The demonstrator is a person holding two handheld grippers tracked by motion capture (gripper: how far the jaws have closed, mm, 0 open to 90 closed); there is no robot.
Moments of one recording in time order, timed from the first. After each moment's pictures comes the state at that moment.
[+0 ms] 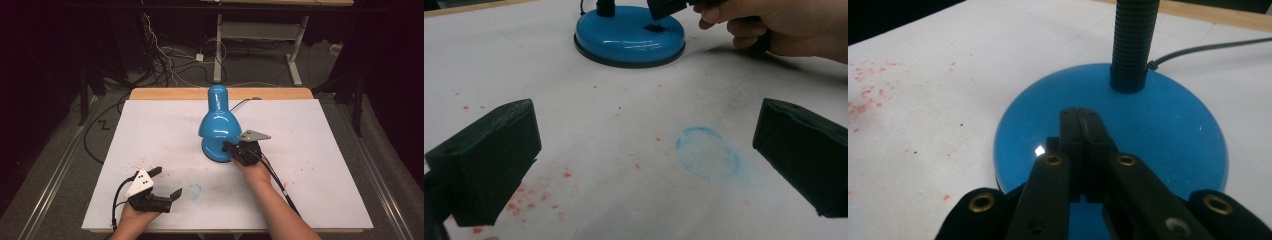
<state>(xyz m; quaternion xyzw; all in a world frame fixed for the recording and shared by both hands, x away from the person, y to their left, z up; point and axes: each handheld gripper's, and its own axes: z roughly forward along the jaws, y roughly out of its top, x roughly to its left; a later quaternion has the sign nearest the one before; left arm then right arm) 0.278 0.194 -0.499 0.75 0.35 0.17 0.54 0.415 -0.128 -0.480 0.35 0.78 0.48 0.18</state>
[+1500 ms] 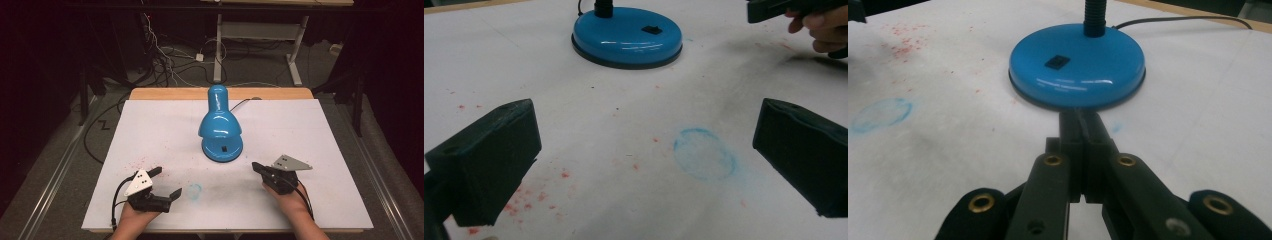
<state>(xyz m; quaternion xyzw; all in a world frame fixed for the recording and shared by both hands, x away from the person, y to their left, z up) 0.277 0.190 -0.500 0.72 0.37 0.14 0.57 0.327 -0.217 -0.476 0.34 0.78 0.48 0.21</state>
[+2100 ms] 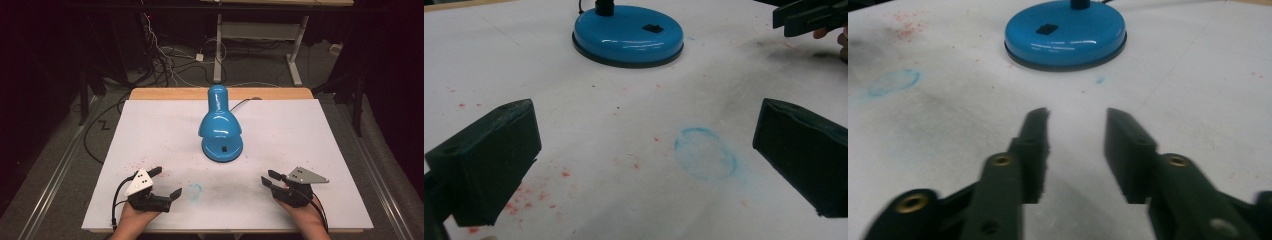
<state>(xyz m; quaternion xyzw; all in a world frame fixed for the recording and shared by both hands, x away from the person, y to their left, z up) 0.278 0.190 -0.500 0.73 0.37 0.14 0.56 0.303 -0.245 -0.485 0.36 0.78 0.47 0.20</state>
